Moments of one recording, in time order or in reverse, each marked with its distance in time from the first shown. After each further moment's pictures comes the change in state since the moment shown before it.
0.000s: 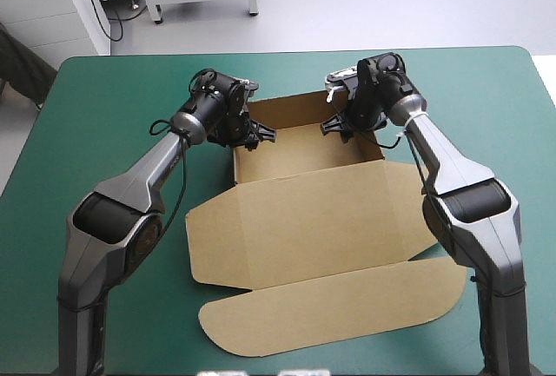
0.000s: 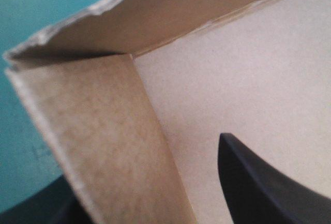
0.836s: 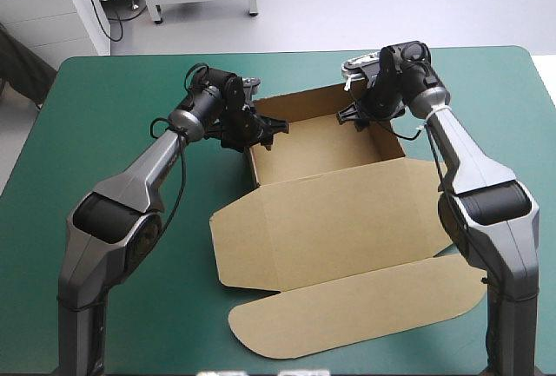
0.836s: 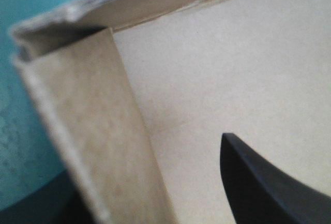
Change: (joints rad) left arm 0.010 -0.005 -0.040 -0.190 0.017 -0.102; right arm -0.066 -0.060 -0.002 0.013 0.005 -0.078
